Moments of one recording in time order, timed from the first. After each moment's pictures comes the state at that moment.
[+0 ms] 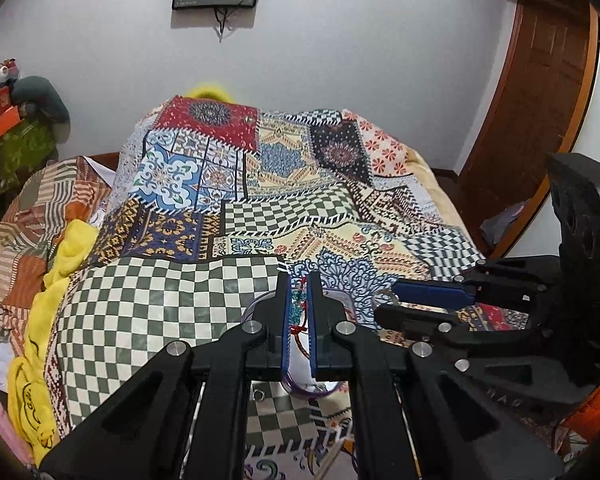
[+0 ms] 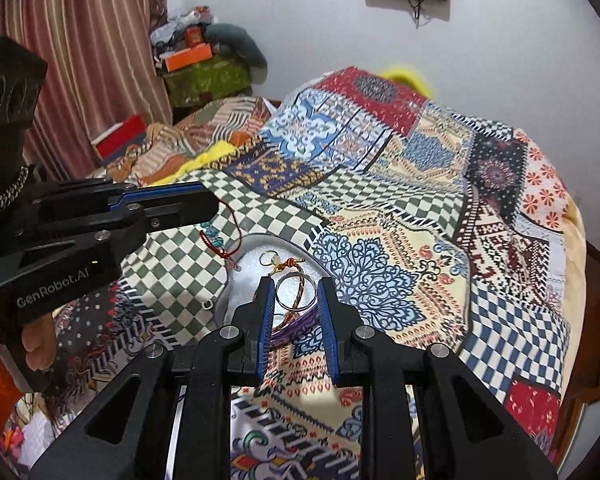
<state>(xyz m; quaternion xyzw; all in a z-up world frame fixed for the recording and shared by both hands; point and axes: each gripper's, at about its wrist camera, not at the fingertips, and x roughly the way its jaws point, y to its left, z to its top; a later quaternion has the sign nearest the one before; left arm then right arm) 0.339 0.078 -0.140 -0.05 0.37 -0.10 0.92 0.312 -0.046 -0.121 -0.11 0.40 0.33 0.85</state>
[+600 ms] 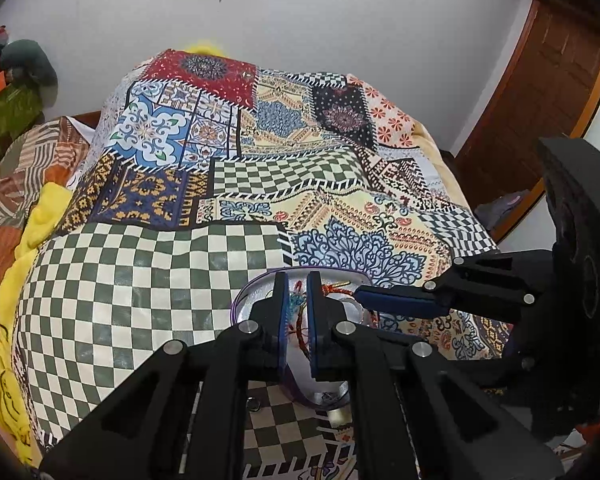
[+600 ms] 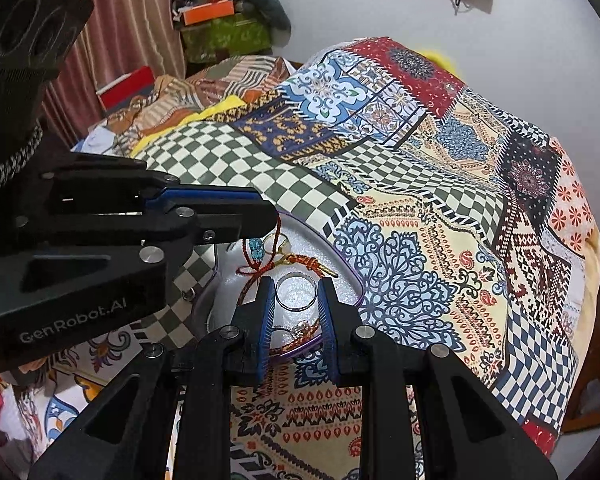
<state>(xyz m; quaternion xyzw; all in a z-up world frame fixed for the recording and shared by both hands) 0.371 0.082 -0.181 -0.07 0.42 -0.12 0.90 0.325 -0.014 -0.152 -0.18 0.43 0.35 0.81</state>
